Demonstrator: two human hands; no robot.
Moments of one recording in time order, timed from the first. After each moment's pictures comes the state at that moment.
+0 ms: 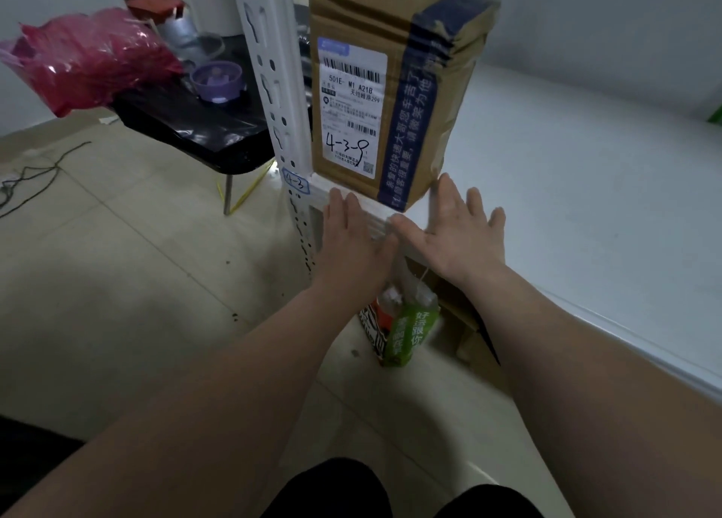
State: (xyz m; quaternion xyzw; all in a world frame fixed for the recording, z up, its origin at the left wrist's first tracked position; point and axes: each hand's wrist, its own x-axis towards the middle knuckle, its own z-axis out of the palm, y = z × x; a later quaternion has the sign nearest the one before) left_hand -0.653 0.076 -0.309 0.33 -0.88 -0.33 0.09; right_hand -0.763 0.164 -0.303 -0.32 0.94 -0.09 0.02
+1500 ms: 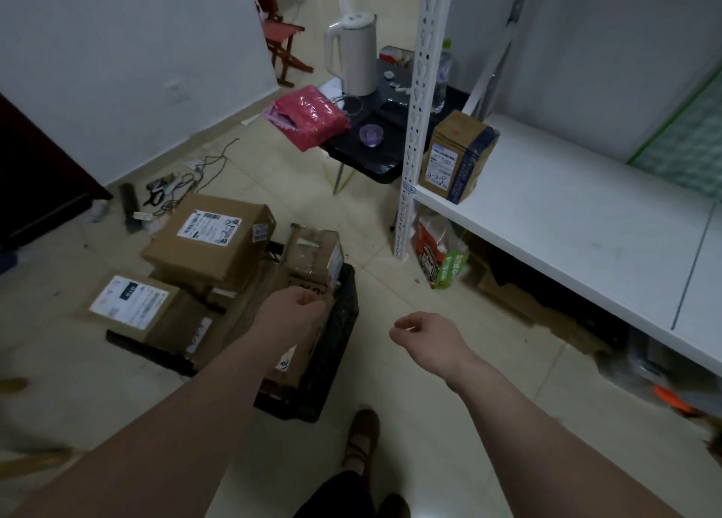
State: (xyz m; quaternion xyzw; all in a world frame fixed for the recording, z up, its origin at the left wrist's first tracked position) left_hand -0.184 0.162 0.049 0.53 -0.72 -0.46 -0.03; right_hand -0.321 0.323 0.033 -0.23 0.84 -0.28 0.41
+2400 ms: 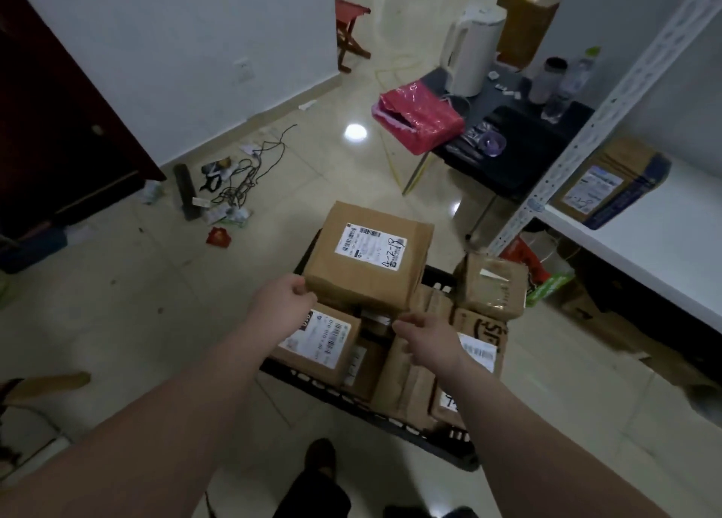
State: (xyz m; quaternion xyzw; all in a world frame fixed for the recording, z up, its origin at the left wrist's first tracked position) left_hand 0.028 -0.147 0.035 0.54 -0.74 -0.41 -0.02; right_hand -0.117 0.019 0.004 -0.12 0.81 -0.35 0.46
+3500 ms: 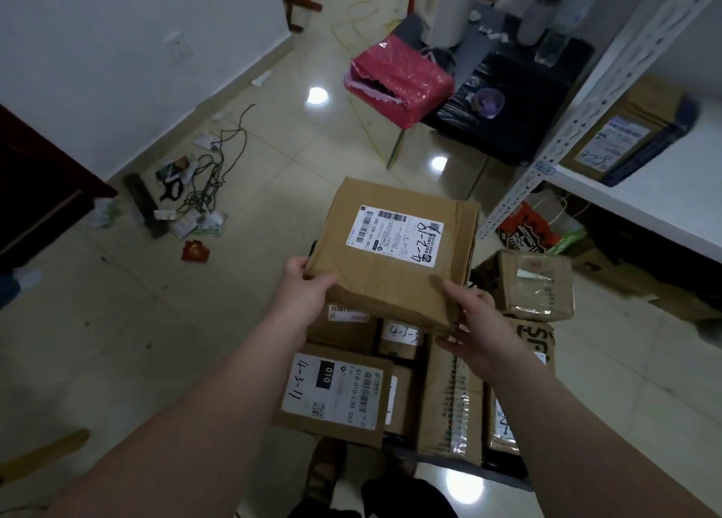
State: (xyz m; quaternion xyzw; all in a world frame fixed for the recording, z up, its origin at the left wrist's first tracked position) left_hand -0.046 -0.245 -0.023 0.55 -0.55 -0.62 0.01; right_hand -0.166 -0.045 -0.033 0.18 0.65 -0.59 0.45
